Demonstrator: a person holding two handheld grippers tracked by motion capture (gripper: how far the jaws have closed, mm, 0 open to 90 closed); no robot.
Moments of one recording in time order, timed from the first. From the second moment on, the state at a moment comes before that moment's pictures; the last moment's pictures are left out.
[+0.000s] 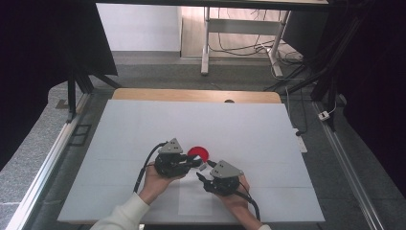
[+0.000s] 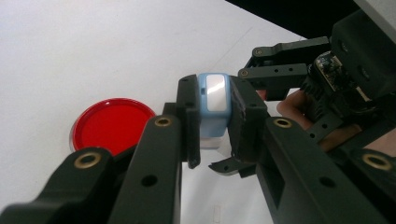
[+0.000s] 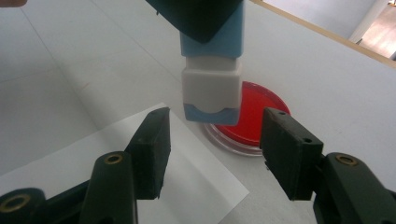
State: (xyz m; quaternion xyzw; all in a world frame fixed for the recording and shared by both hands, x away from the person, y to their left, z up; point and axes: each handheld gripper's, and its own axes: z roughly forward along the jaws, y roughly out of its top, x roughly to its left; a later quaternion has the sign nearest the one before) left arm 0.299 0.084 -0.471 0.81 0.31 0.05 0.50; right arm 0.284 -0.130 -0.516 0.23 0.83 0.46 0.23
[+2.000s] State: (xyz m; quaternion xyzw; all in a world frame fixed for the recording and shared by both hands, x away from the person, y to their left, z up) left arm 0.301 0.086 -0.474 0.80 0.32 0.05 0.50; right arm 0.279 -0.118 -0.515 0.22 0.83 0.43 0.28
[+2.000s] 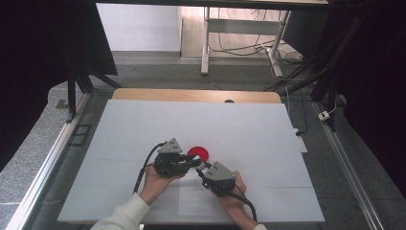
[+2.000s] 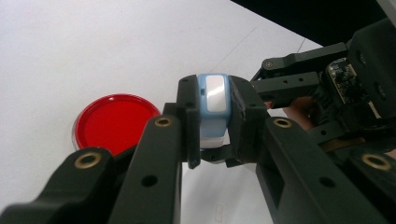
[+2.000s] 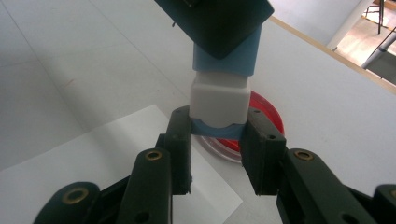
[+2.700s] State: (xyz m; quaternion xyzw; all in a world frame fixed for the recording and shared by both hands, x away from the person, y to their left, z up) left arm 0.302 0.087 -0.475 0.80 0.32 0.04 0.50; right arm 0.280 -0.120 -0.515 0.21 0.84 0.42 0.28
